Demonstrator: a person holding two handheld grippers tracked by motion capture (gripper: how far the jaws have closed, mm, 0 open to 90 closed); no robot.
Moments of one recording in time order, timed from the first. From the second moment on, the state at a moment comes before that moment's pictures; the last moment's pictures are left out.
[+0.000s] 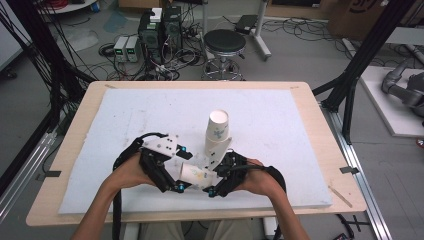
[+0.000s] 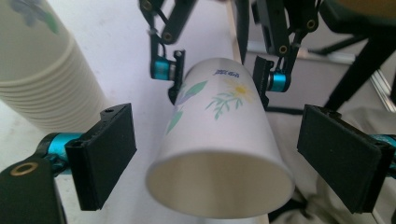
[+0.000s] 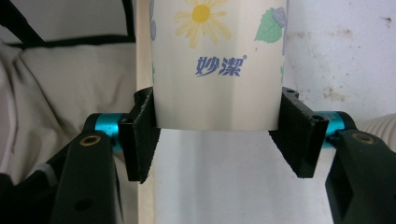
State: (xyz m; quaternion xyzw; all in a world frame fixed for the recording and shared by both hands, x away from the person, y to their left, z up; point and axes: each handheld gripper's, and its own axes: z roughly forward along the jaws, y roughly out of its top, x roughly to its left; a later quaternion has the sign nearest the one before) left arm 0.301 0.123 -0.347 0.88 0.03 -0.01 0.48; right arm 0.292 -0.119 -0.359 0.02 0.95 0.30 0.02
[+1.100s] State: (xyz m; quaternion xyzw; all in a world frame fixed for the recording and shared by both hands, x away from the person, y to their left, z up) left arm 0.288 0.161 -0.402 0.75 0.10 0.02 0.65; right arm 0.288 -0.163 -0.411 0.07 0.81 0.58 0.01
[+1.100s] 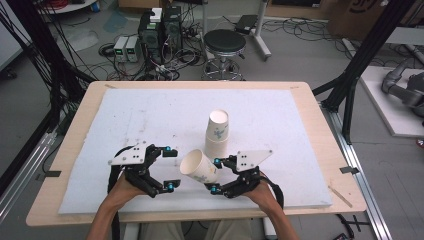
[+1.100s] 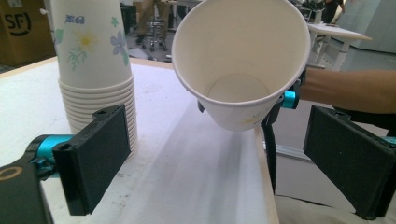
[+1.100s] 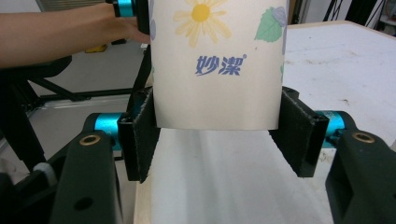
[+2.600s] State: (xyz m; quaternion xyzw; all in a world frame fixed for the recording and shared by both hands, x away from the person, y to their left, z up) left arm 0.292 0.122 -0.392 0.75 0.04 -0.02 0.66; right arm 0.286 -0.148 -0.413 0.04 0.81 0.58 0.00
